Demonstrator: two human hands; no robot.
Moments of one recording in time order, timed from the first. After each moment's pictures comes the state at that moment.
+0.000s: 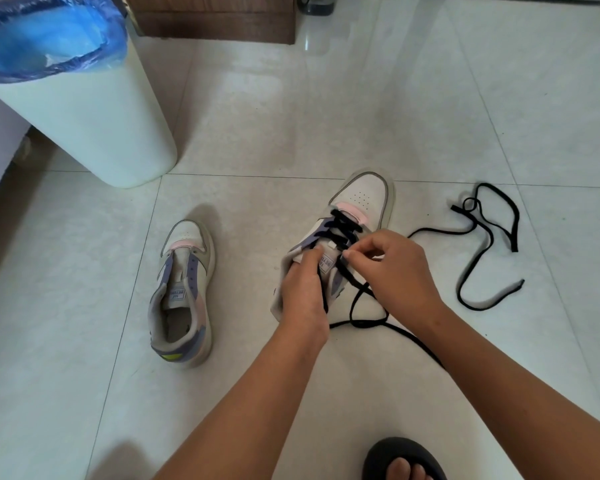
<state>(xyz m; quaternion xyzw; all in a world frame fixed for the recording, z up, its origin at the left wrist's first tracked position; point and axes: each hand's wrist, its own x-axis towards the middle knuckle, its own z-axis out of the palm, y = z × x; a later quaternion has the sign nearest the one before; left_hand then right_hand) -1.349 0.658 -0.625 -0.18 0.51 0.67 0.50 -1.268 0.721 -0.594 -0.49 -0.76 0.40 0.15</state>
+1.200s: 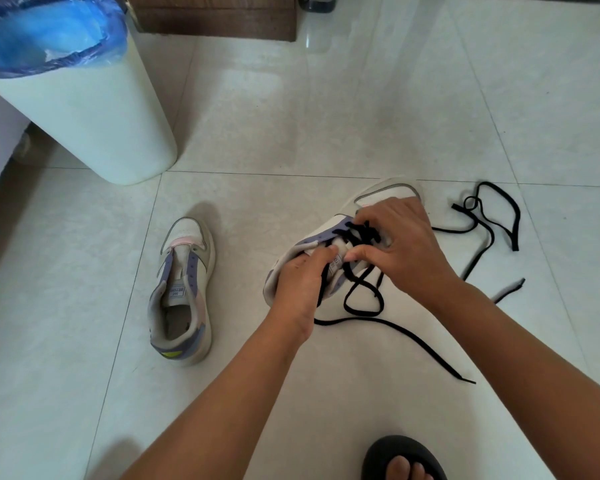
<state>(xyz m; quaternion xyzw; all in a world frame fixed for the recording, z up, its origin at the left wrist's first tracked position) -1.361 0.647 -0.613 -0.01 0.60 0.60 0.53 -1.262 0.759 -0.608 -0.27 -0.92 0.20 0.22</state>
